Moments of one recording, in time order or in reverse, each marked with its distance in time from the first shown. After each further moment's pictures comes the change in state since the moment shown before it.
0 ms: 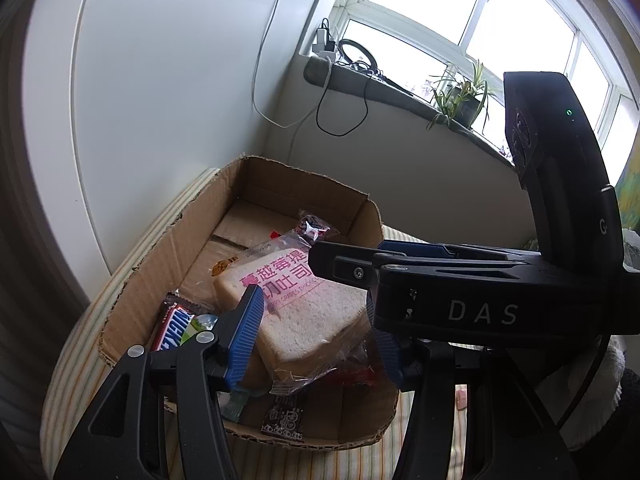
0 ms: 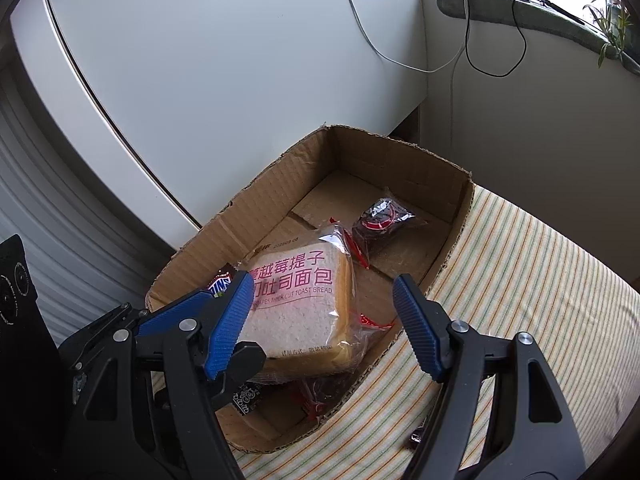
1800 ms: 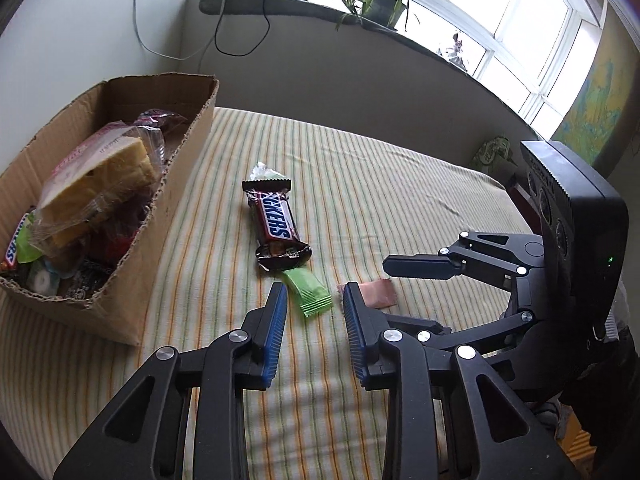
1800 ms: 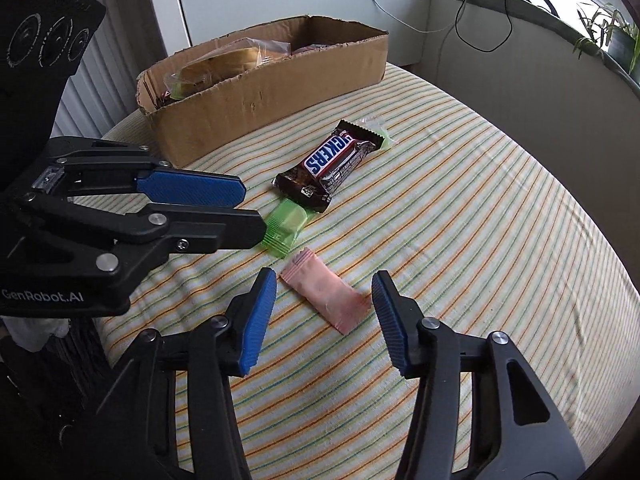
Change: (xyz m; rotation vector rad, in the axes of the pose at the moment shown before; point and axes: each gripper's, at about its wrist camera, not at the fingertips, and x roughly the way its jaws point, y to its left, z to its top) left arm 0.034 -0.115 -0.075 0.172 0.244 -0.114; right arm -0.055 -0.091 -0.164 -0.288 0.087 -0.050
